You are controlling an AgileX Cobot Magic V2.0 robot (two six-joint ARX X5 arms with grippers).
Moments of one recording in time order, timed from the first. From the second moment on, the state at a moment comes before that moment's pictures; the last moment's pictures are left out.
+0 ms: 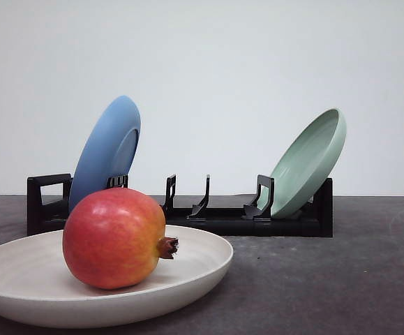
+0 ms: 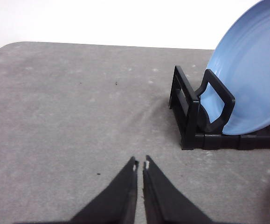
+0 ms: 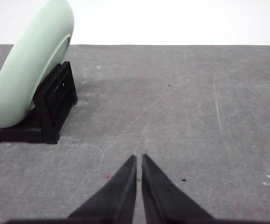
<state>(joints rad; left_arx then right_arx) 0.02 0.00 0.02 -0.18 0.05 -0.03 0.02 0.00 0.02 -0.17 -0.03 0.05</state>
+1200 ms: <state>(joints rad) 0.02 0.00 0.02 -0.18 0.05 -0.03 0.02 0.00 0.02 -0.17 -0.03 0.05</state>
